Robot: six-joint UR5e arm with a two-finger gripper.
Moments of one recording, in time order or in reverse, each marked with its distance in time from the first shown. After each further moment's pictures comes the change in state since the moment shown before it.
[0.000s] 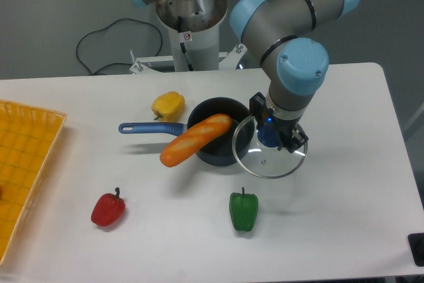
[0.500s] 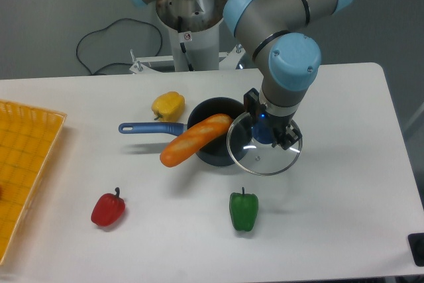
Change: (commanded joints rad) arm 0.005 0.006 -0.008 0.000 0.000 0.002
